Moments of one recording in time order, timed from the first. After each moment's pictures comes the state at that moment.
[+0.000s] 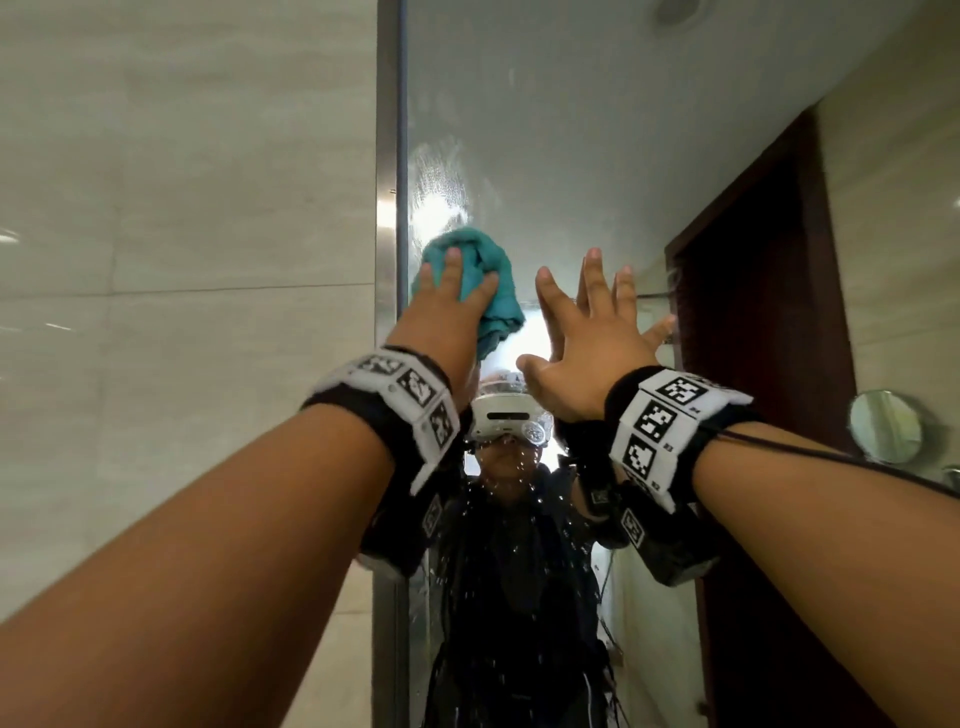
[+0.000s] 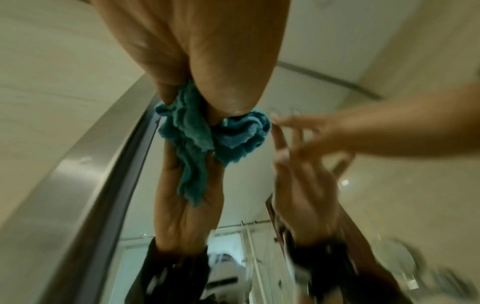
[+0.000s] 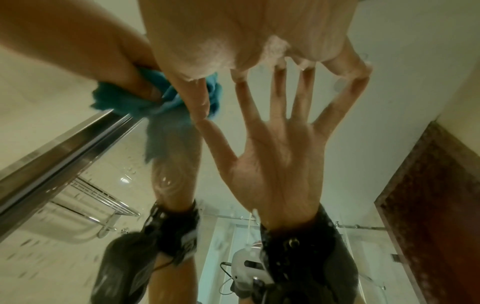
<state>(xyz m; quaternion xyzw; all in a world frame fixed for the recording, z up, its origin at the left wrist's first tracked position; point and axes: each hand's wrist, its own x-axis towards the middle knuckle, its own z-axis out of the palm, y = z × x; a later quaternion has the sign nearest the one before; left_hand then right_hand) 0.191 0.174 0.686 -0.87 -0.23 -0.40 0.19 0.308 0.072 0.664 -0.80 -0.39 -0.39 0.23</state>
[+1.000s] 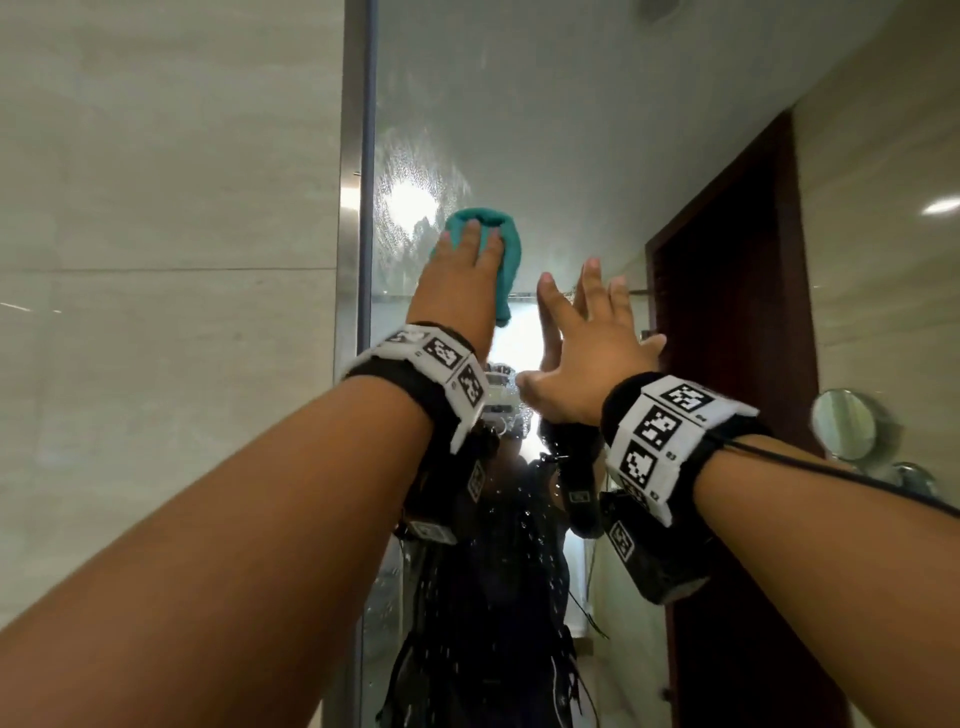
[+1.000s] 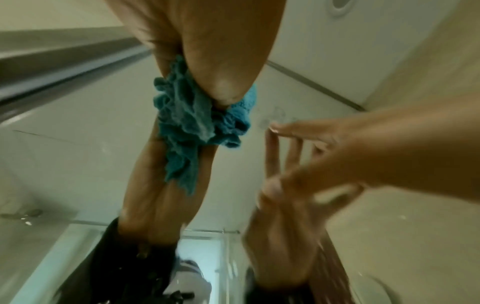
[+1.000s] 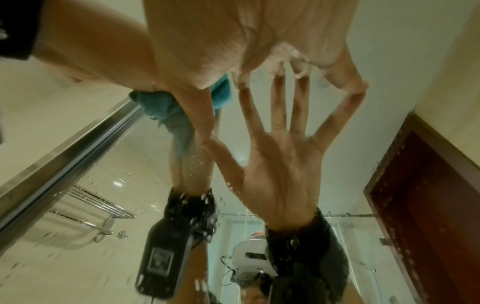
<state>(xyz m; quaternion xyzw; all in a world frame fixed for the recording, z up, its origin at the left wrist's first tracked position) 0.236 0.153 0.700 -0.83 -0.17 -0.50 0.18 0.316 0.044 0.655 -0.82 -0.39 -0.35 0.24</state>
